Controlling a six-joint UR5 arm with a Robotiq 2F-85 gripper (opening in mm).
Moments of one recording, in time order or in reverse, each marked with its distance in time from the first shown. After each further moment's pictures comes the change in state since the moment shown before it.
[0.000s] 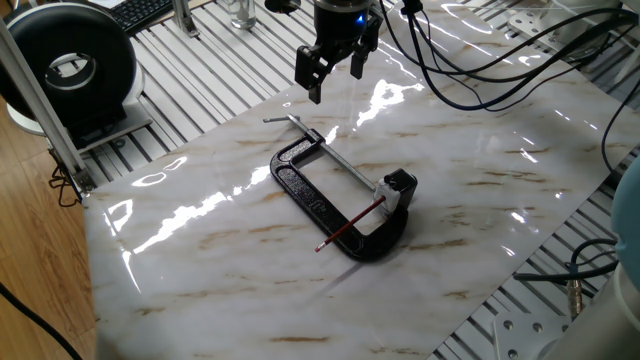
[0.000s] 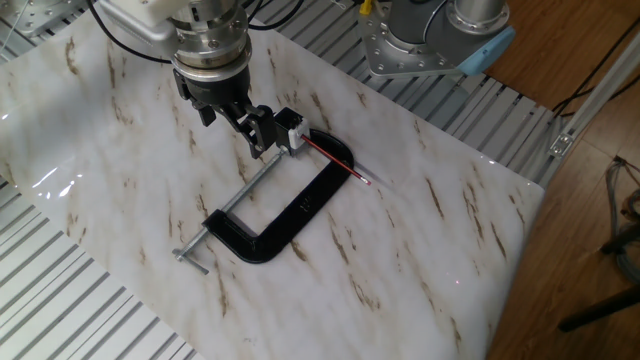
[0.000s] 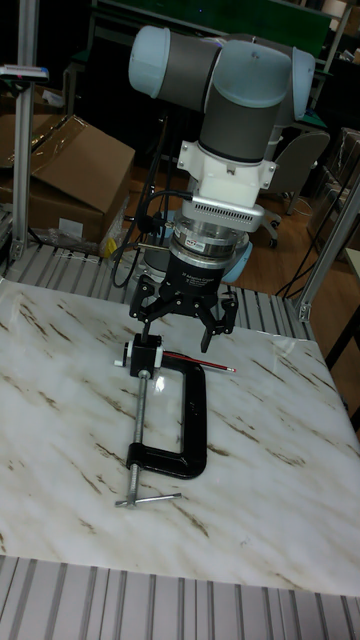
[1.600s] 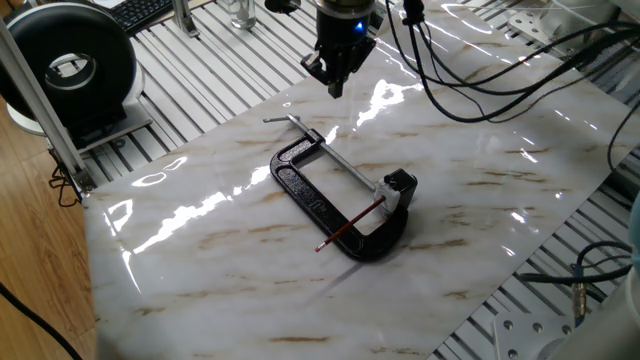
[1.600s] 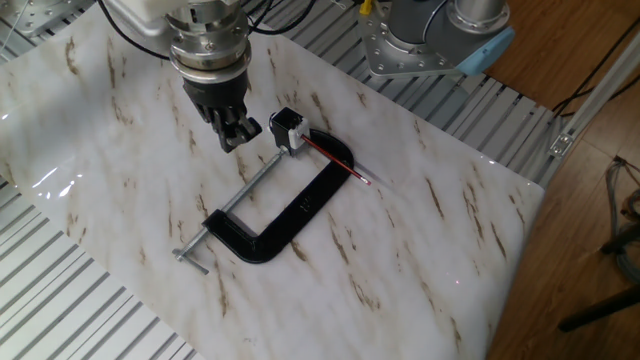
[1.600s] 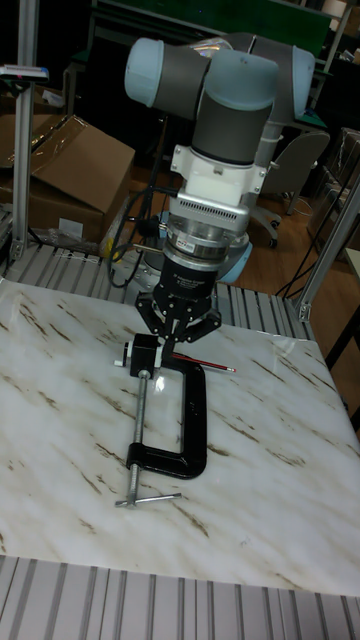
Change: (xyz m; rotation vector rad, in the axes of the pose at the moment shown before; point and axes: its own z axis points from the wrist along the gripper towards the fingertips) arm -0.005 -0.006 0.010 -0.010 -0.063 0.113
